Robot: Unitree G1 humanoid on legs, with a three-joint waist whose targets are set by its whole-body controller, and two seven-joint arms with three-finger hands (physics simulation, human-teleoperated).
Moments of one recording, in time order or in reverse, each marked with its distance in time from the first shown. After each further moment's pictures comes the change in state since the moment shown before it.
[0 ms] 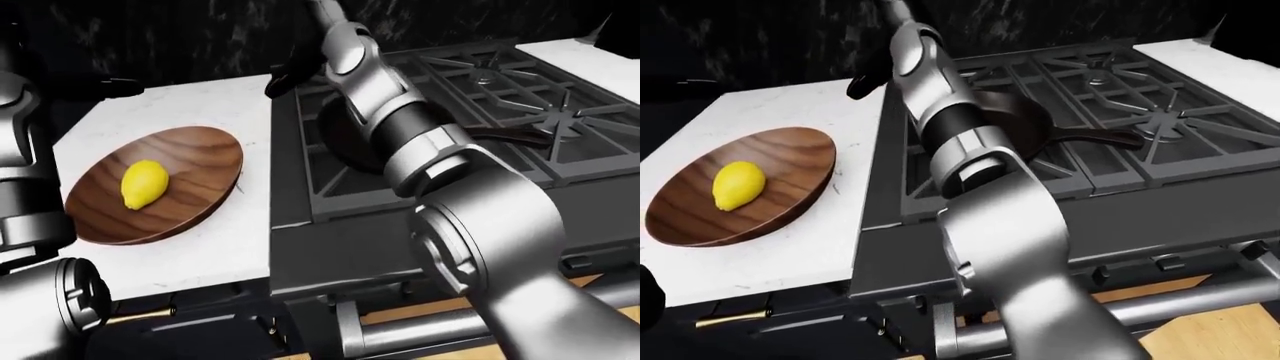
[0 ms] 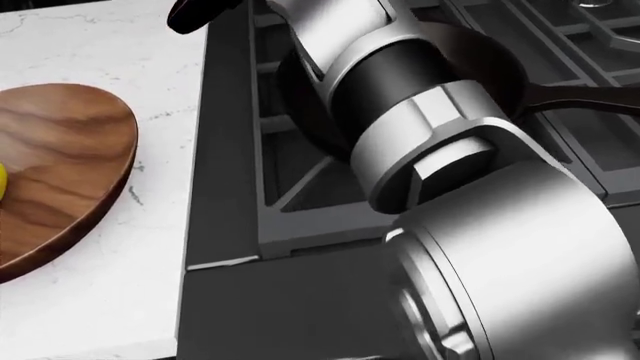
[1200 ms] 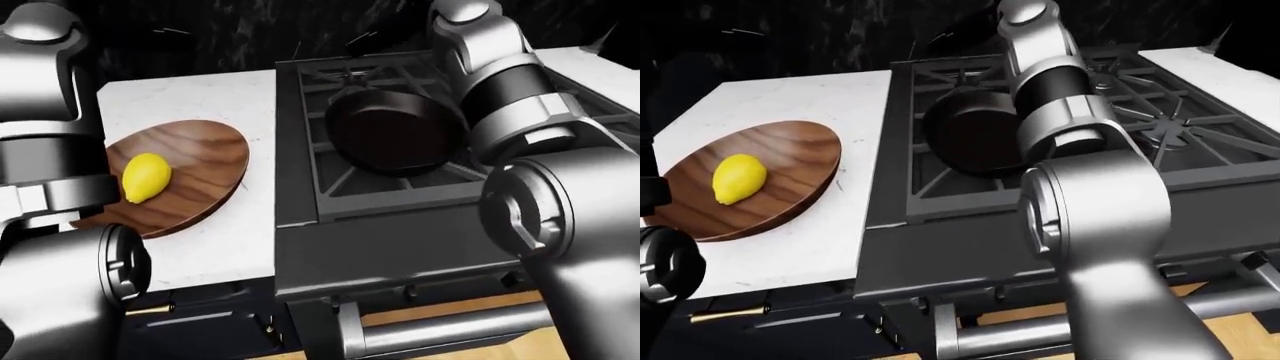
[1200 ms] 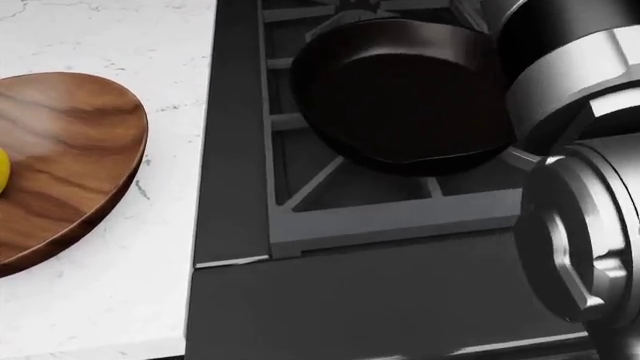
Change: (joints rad) left arm -0.186 -0.160 -0.064 -0.137 0.062 0.184 -0.021; right arm 0.006 -0.295 -0.050 -0.040 0.226 0.165 0.185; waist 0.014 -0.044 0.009
